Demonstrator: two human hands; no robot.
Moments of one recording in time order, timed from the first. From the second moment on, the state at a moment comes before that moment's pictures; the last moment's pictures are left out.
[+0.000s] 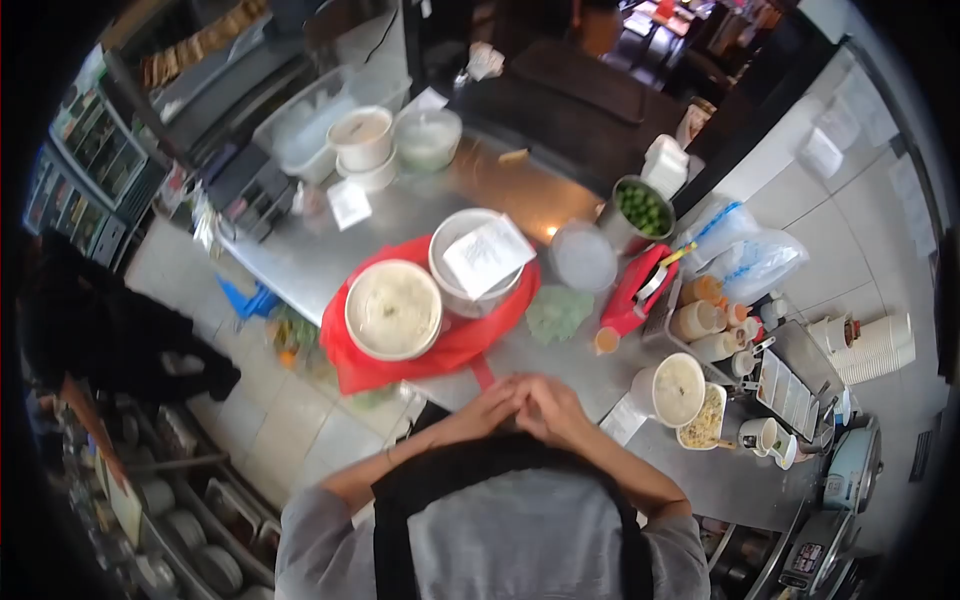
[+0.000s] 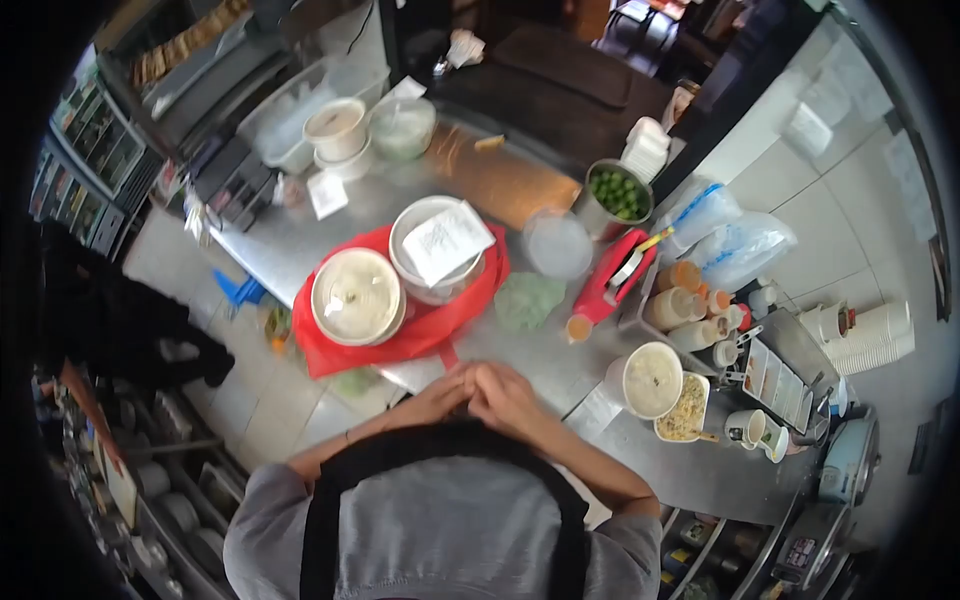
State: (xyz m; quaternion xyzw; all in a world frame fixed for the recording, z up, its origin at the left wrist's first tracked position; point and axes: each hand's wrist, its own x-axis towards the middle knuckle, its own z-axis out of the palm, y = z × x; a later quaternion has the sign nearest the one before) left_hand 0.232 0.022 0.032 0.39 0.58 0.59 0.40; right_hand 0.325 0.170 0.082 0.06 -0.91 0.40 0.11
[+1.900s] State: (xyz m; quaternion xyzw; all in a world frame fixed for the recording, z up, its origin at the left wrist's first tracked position) left_hand 0.126 0.076 0.133 0.33 0.69 0.62 0.16; right_hand 0.294 0.344 -0.005 -0.50 -0.49 0.56 0.44
